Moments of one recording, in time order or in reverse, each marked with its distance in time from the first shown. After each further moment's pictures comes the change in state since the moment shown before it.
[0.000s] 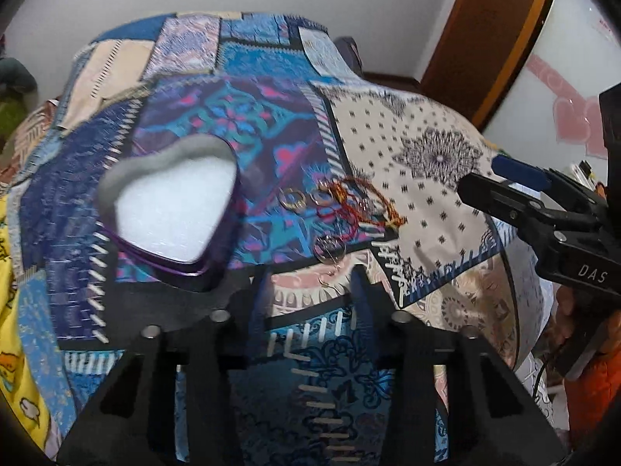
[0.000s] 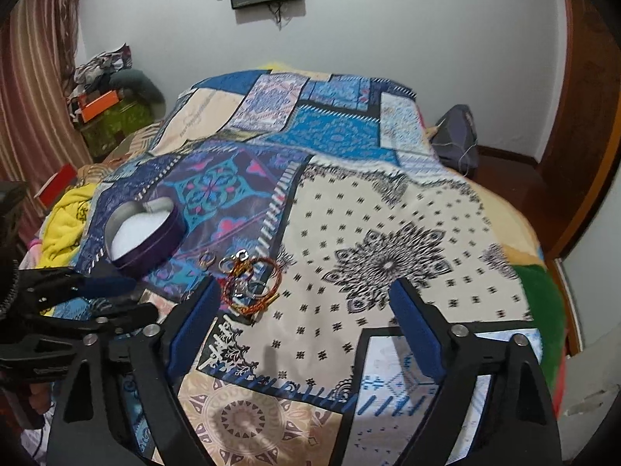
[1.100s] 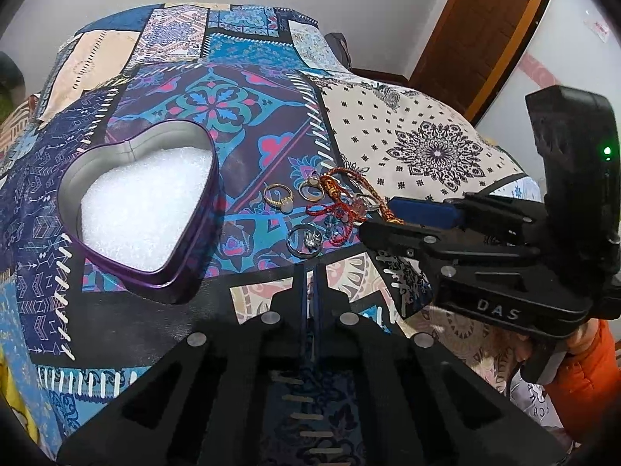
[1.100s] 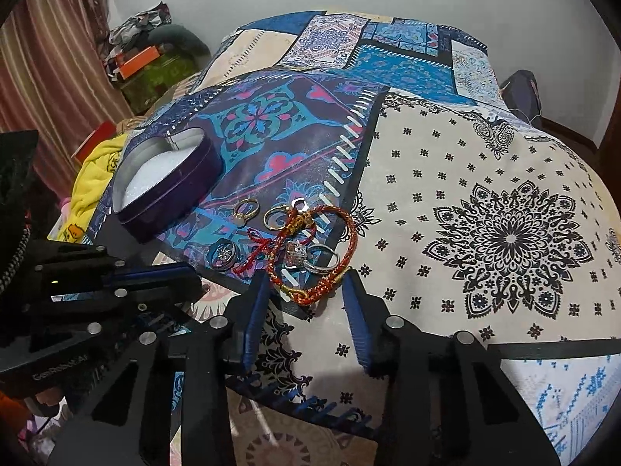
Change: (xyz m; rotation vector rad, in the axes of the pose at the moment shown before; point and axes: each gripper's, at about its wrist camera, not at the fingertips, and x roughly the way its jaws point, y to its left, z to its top) left arm 0.015 0.004 0.002 -0.006 -0.006 -0.060; right arm 0.063 0.021 -0.011 -0.057 0.172 0.201
